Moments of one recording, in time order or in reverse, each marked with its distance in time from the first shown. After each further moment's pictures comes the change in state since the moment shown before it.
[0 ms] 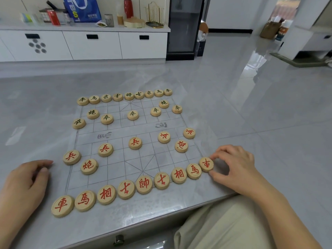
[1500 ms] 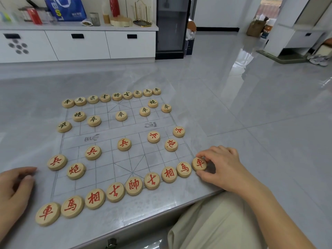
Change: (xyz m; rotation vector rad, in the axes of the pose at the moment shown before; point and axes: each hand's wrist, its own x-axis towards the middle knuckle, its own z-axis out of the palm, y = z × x) left_hand 0.018 -0.048 0.029 -0.213 -0.033 -0.233; right_hand -0.001 -0.007 -0.003 0.015 -0.053 -0.047
